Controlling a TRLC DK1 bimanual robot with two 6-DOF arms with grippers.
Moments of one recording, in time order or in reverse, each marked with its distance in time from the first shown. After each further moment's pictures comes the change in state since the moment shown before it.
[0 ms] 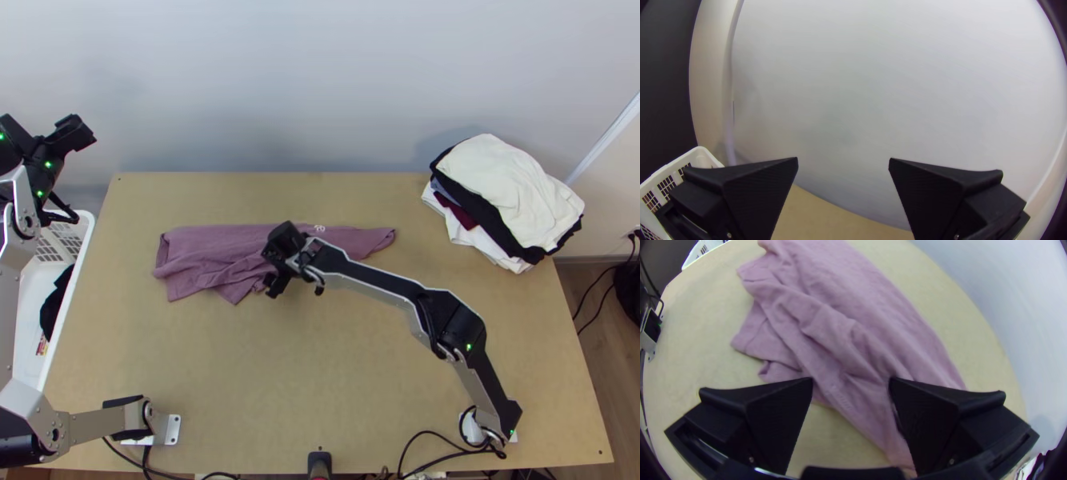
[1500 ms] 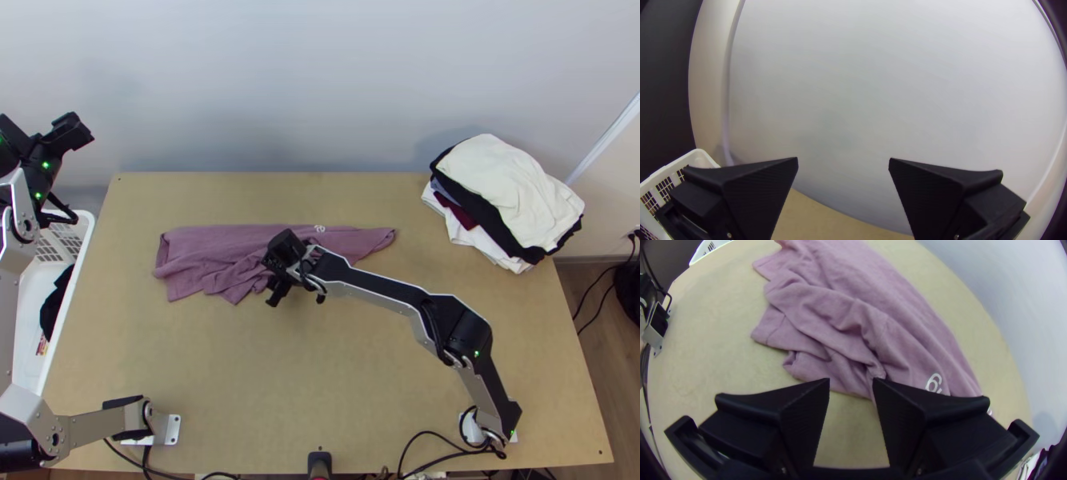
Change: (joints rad) left arm -0.002 -0.018 -0.010 0.022 0.000 -0.008; right arm 0.042 -0.051 -0.077 0.021 0.000 0.024
